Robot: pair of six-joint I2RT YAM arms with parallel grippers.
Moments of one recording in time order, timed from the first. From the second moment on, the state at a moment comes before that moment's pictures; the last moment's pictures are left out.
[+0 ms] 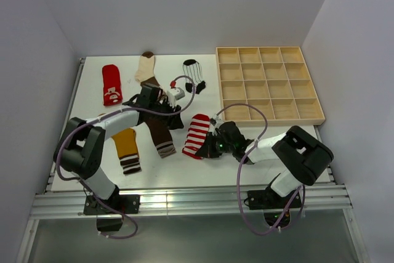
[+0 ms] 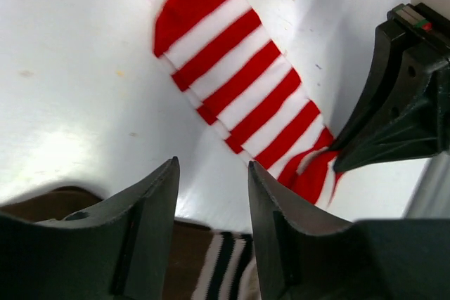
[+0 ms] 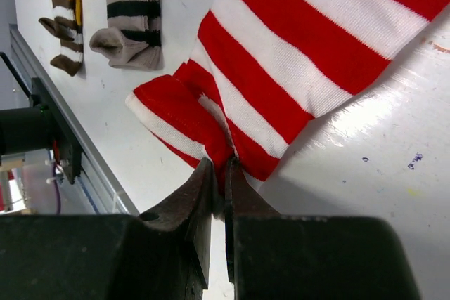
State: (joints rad) left arm -0.45 1.66 0.97 -0.15 0.63 0.10; right arm 0.71 1.54 0.38 0.51 -0.36 0.74
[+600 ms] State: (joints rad) left arm -0.83 1.24 0.58 -0.05 0.27 0.62; right arm 0.65 1.61 0.51 0.30 -0.52 0.74
